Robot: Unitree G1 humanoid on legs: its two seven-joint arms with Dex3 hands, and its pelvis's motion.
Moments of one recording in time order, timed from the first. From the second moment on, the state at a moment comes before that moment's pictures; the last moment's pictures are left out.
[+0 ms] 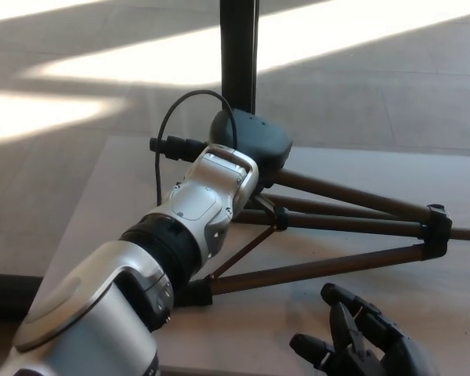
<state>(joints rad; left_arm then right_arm) -1.19 0.11 -0.78 1.06 0.88 0.16 -0.05 0.18 0.07 0.11 -0.38 0.55 0.53 -0.35</state>
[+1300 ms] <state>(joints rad) -1.17 0.13 -0.64 0.99 0.84 0.17 -0.07 -0.02 0.08 -0.07 -0.26 0.80 0.61 -0.61</state>
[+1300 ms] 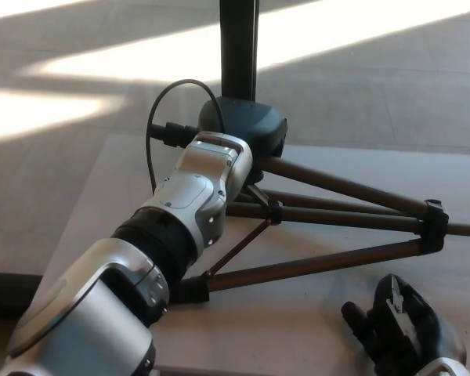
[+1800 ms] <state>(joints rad) -1.17 0.15 -0.61 0.97 0.84 0.17 -0.07 -0.13 0.08 -0.13 -0.12 0.91 0.55 -0.65</state>
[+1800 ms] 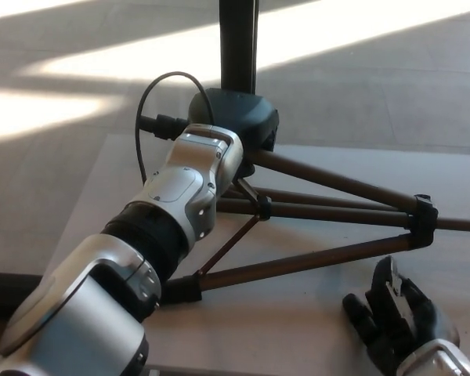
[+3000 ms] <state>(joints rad) -1.16 0.18 -0.56 0.84 0.84 0.17 -0.07 -0.63 0.10 -0.34 0.70 0.84 0.18 -0.43</state>
